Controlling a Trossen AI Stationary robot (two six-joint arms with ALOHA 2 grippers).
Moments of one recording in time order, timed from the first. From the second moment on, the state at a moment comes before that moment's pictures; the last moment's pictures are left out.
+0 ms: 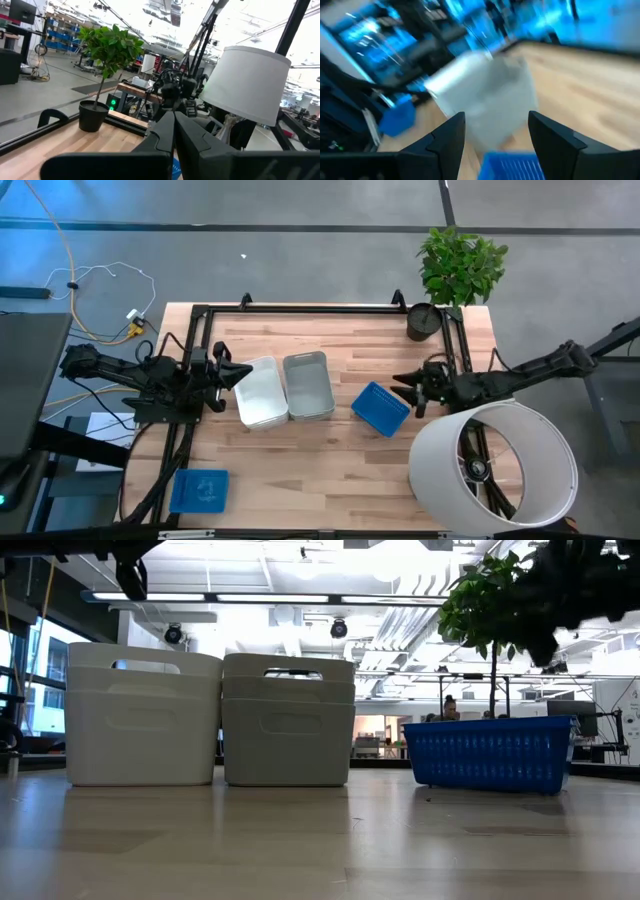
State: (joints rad) left arm -0.12 0.44 0.29 0.36 -0.40 -0.25; right arm 0.28 0.52 0.20 0.16 0.52 0.54
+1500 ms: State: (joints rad) left arm -0.12 0.44 0.29 0.33 -0.43 -0.31; right arm 0.25 0.53 0.26 0.16 0.44 0.36
